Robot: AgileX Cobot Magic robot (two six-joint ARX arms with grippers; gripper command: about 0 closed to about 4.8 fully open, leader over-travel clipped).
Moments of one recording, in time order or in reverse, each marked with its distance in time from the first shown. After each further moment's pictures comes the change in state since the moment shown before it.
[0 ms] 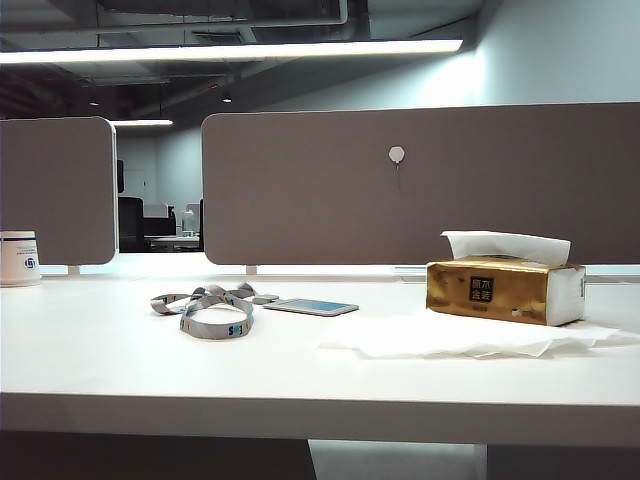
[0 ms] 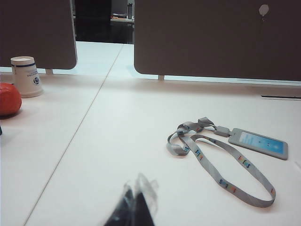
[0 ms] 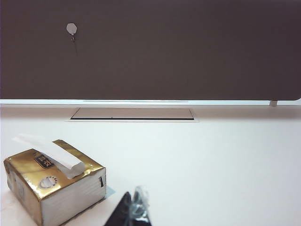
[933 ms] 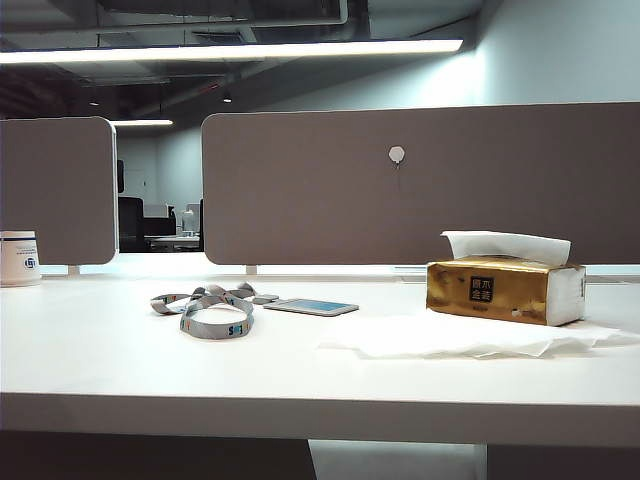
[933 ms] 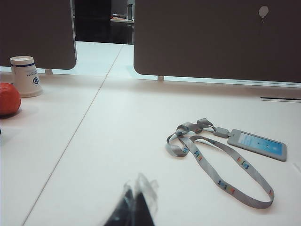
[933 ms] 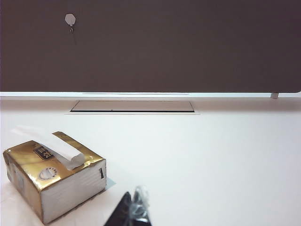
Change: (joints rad) left arm 0.000 0.000 0.000 0.002 0.002 -0.008; right arm 0.000 0.000 0.000 -0.029 0.000 0.000
